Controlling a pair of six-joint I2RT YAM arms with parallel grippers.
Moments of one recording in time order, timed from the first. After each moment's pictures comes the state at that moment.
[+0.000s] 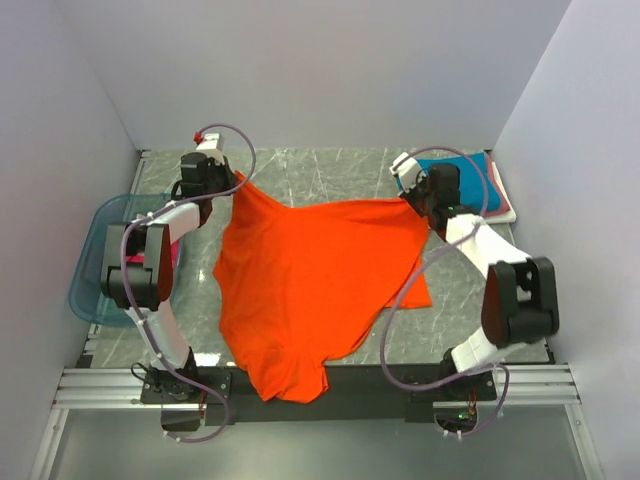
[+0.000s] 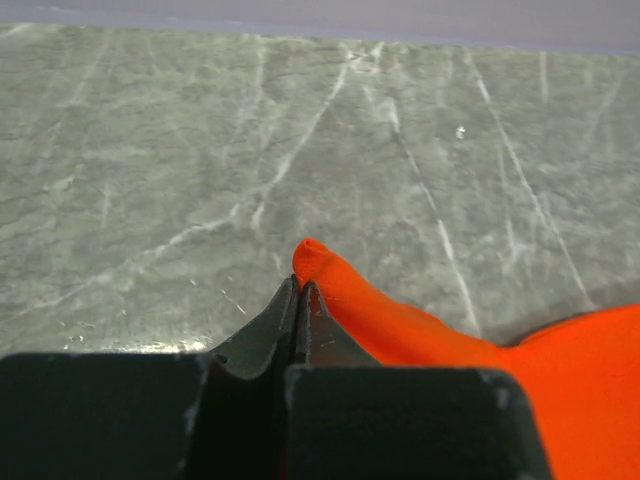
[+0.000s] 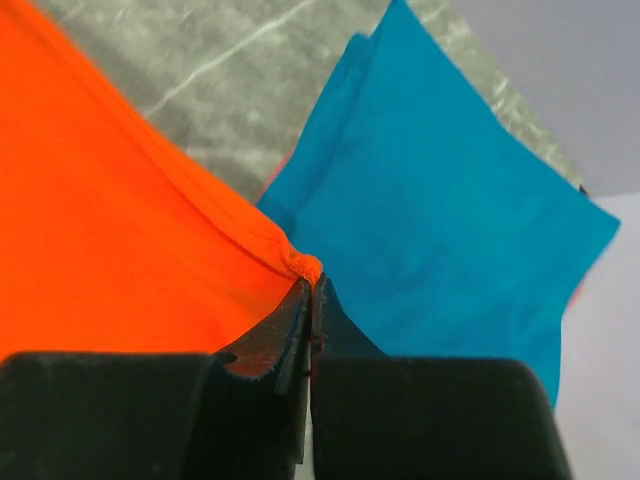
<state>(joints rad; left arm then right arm) -0.07 1.84 1.16 0.32 0.19 -0.20 0.13 1.53 1.02 -0.05 -0.06 -0.66</state>
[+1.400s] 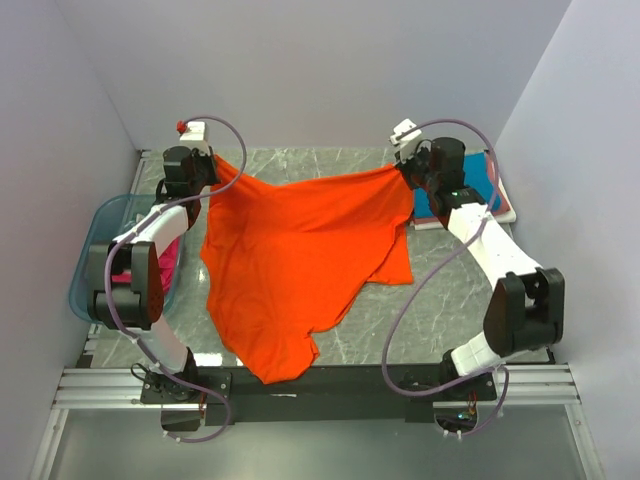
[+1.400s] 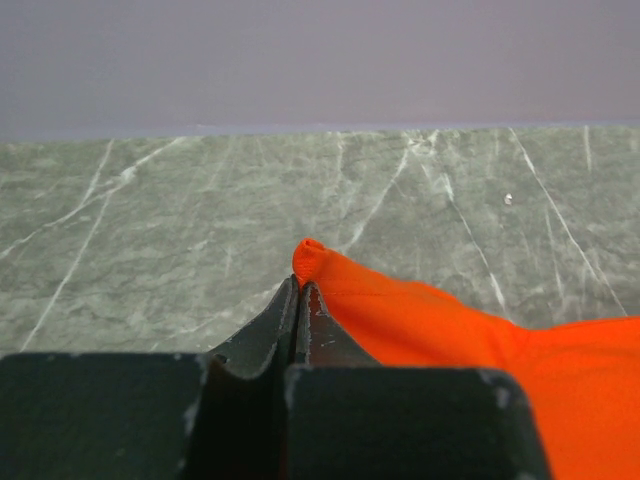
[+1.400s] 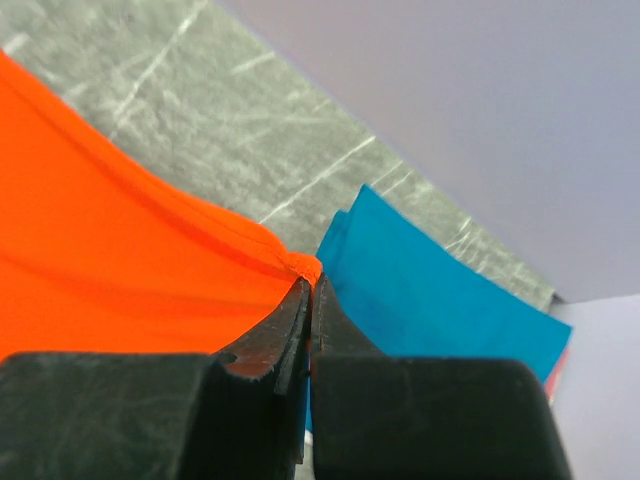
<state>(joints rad) -0.03 1.70 1.13 0.35 0.07 -0.07 0.17 1.52 1.22 -0.04 -0.17 -0.51</state>
